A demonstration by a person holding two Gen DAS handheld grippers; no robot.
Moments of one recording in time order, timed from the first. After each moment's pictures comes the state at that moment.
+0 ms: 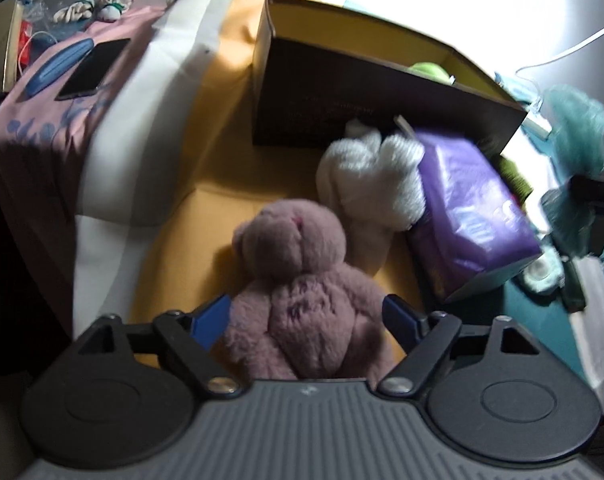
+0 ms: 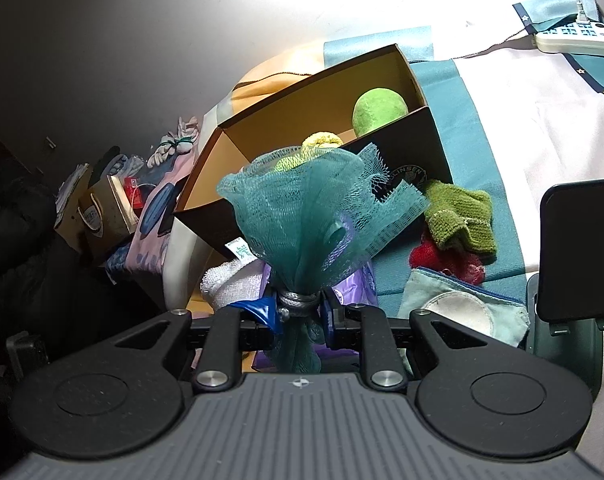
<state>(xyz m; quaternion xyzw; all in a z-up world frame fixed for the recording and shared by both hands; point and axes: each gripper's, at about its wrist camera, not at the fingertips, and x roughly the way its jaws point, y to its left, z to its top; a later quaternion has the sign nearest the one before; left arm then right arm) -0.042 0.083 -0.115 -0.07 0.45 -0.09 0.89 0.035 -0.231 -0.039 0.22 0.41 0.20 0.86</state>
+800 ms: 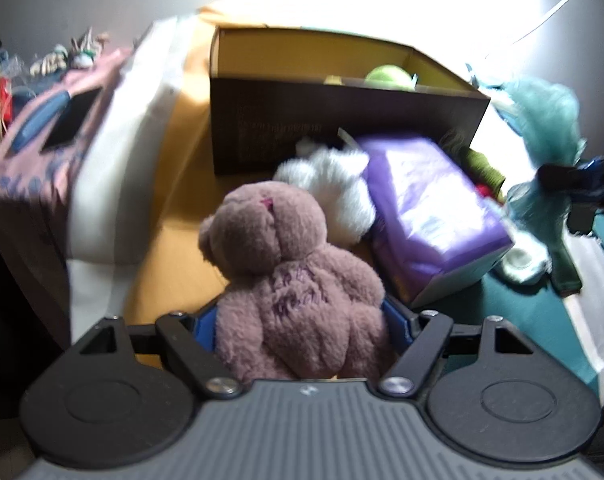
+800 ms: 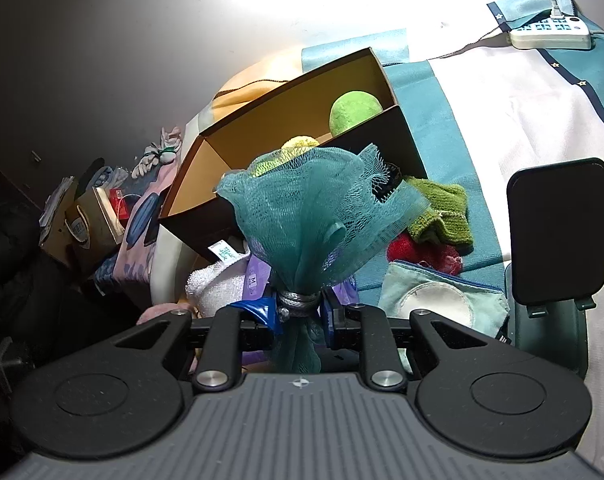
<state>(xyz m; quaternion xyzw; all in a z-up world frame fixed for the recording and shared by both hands) -0.053 0.048 -0.086 -0.02 0.41 -0.10 0.91 0.024 -0.237 -0.046 0.23 0.40 0.17 0.87</state>
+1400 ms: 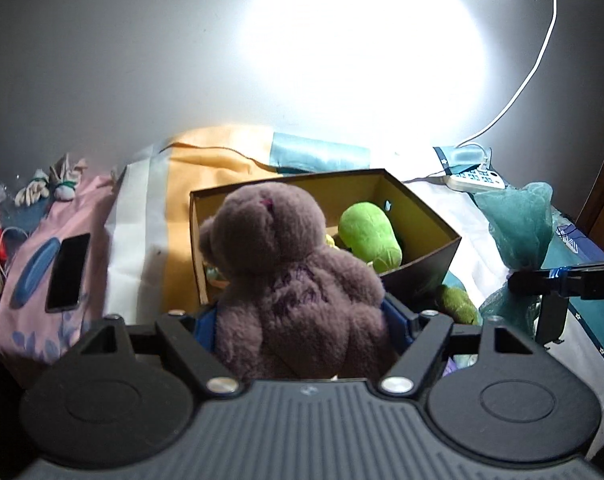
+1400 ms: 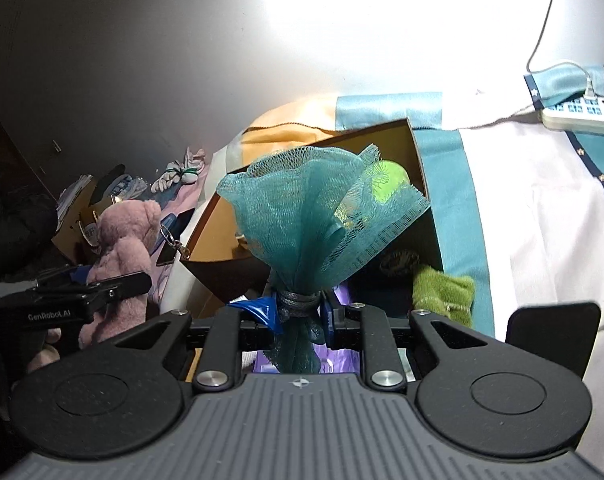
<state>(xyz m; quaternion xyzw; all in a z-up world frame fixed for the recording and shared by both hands) 0.021 0.036 0.035 0.02 0.32 -0.14 0.94 0.045 -0.244 -0.002 0.17 0.35 0.21 0.90</state>
